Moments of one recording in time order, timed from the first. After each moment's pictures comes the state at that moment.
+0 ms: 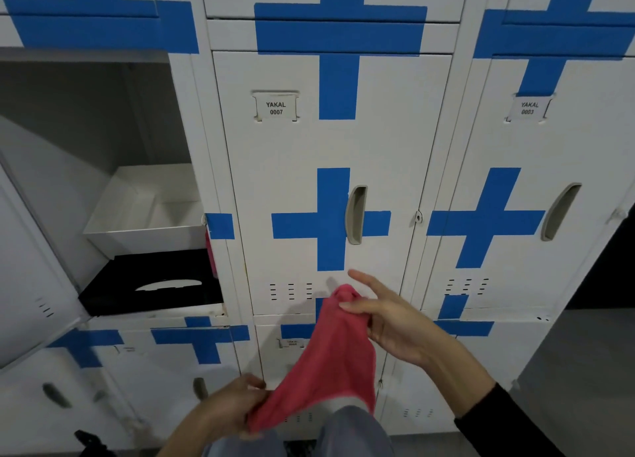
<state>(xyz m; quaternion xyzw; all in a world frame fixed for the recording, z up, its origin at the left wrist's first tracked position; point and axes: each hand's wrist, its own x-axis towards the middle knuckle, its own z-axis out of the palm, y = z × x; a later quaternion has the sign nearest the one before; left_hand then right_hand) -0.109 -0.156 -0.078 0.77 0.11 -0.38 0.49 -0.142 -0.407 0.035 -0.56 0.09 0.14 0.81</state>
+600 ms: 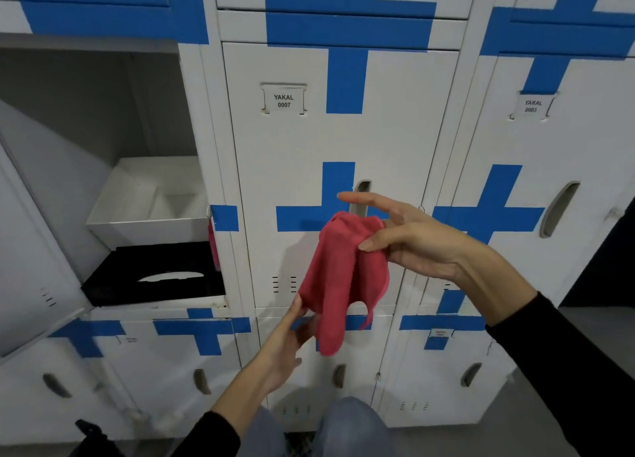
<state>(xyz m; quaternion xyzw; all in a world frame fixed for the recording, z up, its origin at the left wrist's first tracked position) -0.091 -0.224 -0.056 0.57 0.03 -0.31 0.76 -0.135 -0.421 0.142 -0.69 -0.09 0.13 0.71</state>
